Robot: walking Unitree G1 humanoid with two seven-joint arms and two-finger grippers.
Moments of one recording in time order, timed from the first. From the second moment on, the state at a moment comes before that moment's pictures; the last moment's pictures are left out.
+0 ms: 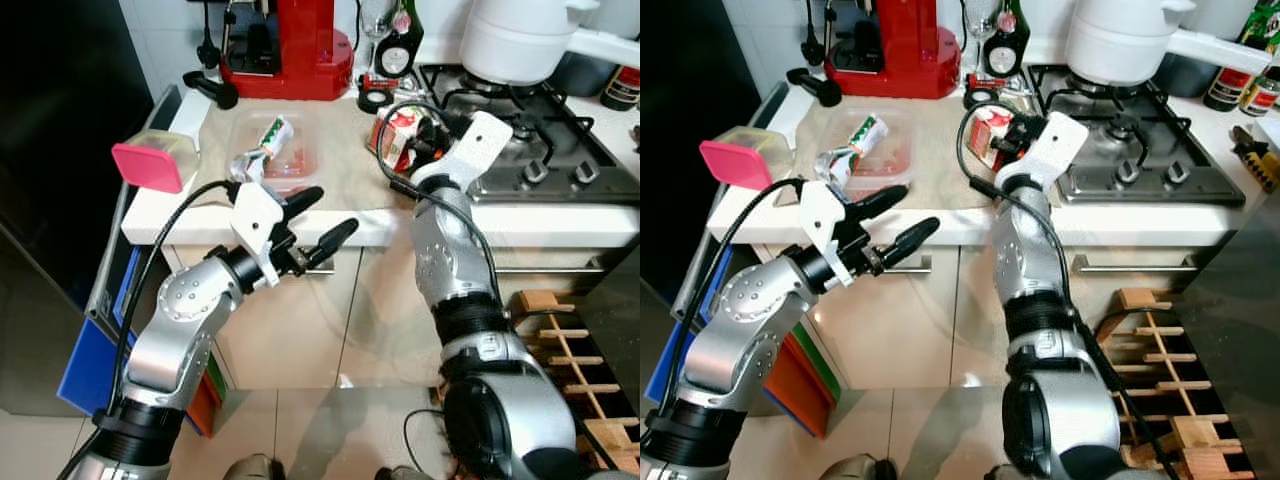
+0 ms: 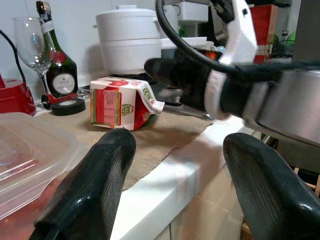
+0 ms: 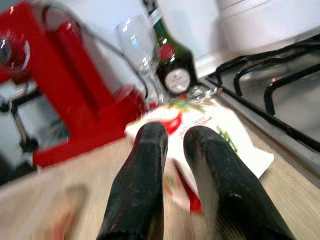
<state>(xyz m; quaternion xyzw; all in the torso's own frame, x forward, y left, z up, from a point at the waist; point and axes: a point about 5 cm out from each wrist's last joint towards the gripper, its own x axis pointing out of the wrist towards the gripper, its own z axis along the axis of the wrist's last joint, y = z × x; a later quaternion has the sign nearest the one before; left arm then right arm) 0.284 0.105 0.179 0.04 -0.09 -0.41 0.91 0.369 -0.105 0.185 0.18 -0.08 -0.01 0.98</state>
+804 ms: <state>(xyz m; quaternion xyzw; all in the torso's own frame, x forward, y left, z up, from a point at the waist) 0.285 0.108 0.179 0.04 -0.09 -0.41 0.91 0.366 -0.125 0.156 0.08 0.03 -0.05 1.00</state>
